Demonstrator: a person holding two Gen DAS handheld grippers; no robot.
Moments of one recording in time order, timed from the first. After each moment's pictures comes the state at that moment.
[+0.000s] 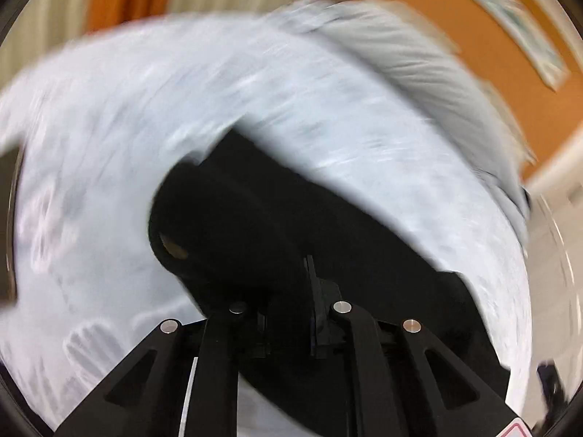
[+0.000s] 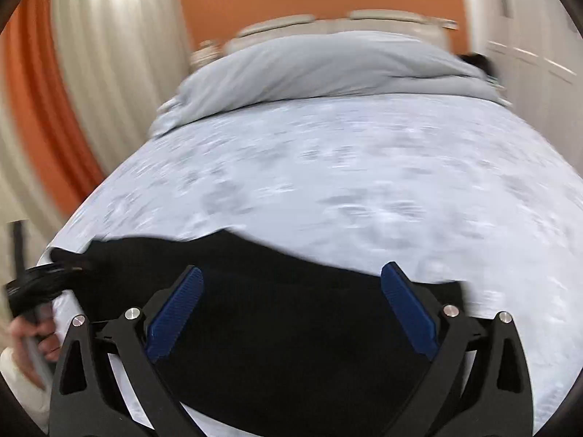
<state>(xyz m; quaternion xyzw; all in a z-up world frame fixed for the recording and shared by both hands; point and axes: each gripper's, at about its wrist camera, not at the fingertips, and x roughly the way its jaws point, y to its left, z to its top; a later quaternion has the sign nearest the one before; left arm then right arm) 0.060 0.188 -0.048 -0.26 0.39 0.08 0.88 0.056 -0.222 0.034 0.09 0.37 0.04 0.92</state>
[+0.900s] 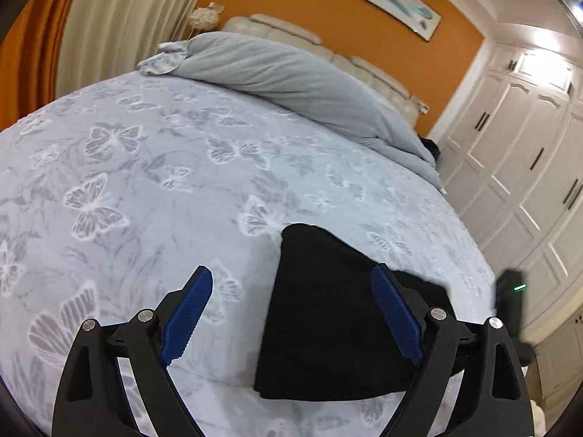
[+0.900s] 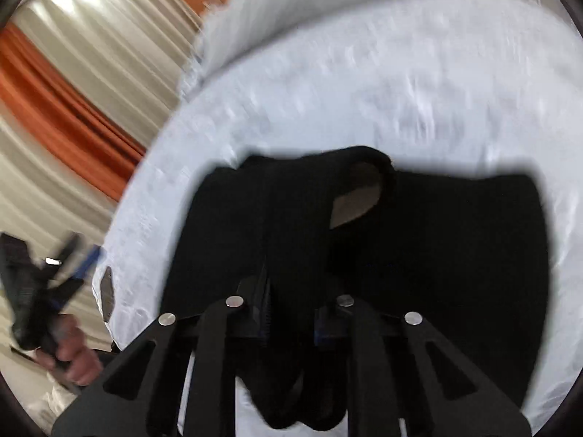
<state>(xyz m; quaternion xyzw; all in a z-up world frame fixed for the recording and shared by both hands) 0.004 0.101 0.004 -0.19 0.34 -0.09 0.92 0.049 -0.216 0.003 0.17 0.46 0.19 0.85</state>
